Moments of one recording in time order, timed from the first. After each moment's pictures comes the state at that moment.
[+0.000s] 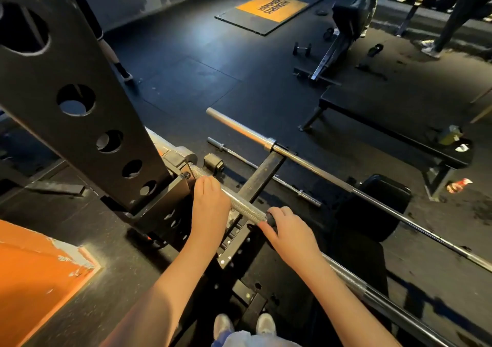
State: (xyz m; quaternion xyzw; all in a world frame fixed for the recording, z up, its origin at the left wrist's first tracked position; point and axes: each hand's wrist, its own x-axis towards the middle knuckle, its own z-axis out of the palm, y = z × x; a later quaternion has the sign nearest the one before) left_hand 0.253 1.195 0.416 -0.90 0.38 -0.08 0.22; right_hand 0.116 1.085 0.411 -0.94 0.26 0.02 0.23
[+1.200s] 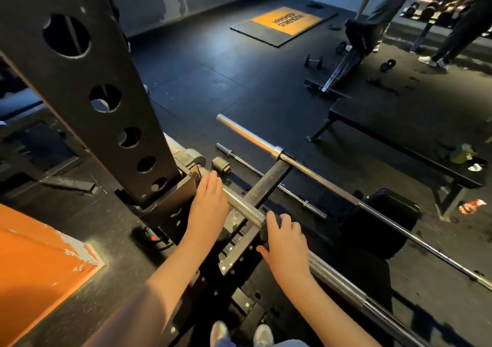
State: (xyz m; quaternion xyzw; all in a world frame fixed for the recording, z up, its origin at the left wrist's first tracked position) left_hand 0.264 1.209 0.414 -0.87 0.41 -0.12 0.24; right_hand 0.114 1.109 0.411 -0.95 0.28 0.08 0.12
